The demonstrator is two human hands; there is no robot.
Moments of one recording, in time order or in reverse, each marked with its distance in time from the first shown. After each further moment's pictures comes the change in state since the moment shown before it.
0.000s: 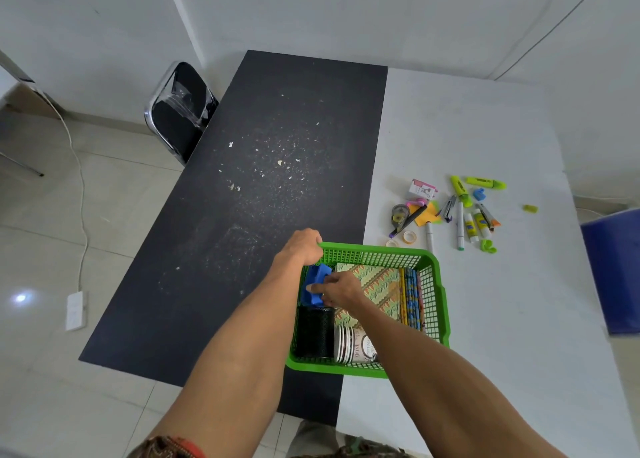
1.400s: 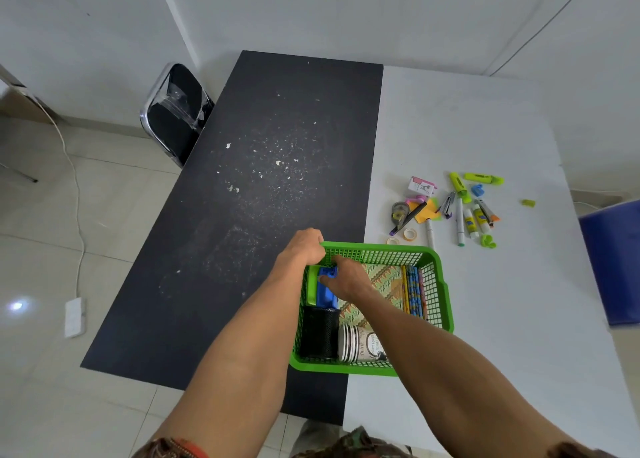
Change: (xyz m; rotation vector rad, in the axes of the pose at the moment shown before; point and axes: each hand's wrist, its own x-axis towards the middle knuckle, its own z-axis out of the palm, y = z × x) left_hand 0.008 -0.004 0.002 0.024 -0.018 0.007; right_hand 0.005 -0.012 -0.014 -0.621 0.140 -0.281
